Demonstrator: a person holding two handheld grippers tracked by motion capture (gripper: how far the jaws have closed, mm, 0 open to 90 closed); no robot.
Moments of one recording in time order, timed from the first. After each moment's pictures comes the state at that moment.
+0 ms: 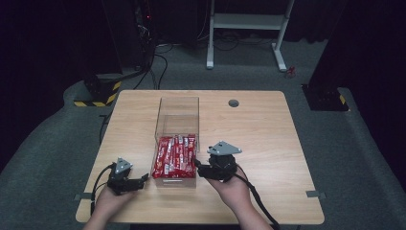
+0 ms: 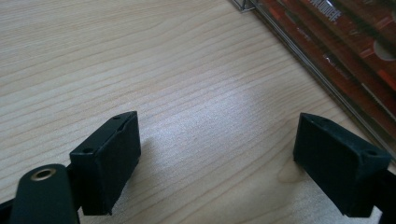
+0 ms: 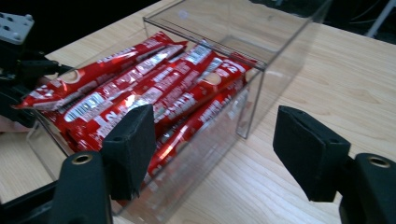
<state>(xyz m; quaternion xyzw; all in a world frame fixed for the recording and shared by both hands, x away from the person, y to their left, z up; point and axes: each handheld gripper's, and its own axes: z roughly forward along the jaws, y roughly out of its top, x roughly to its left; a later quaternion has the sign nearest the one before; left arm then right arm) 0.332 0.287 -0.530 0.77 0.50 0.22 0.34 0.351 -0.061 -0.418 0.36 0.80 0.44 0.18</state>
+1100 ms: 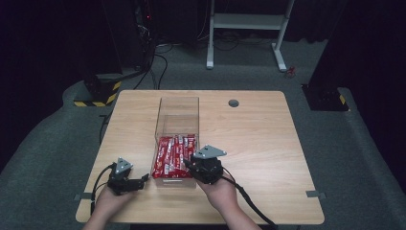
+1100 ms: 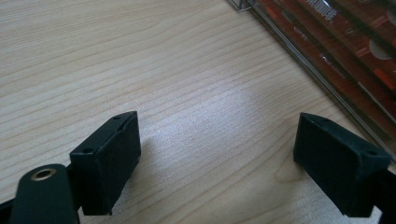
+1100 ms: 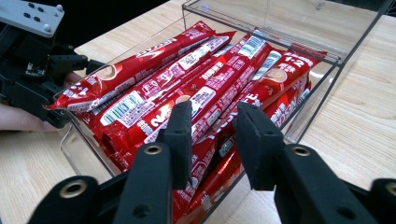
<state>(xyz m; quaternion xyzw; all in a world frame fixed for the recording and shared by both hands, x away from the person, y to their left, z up) 0.332 0.286 -0.529 0.77 0.49 0.22 0.34 0.348 -0.029 -0.435 0.35 0.81 0.45 0.14</state>
